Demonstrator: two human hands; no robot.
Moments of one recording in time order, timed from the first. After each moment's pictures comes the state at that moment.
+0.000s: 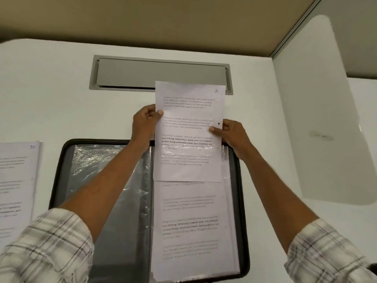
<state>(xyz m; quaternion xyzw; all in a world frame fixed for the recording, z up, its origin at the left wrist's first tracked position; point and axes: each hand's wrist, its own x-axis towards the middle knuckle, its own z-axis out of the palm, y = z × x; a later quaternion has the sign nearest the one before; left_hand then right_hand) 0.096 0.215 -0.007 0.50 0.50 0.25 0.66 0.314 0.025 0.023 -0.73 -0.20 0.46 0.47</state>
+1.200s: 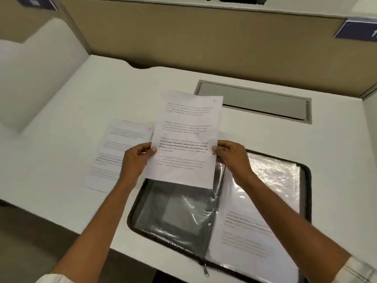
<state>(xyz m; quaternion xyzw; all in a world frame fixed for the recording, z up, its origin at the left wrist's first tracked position) -0.211 0.158 0.063 0.49 0.61 0.34 0.51 0.080 0.070 0.081 -0.64 -0.28 0.52 0.50</state>
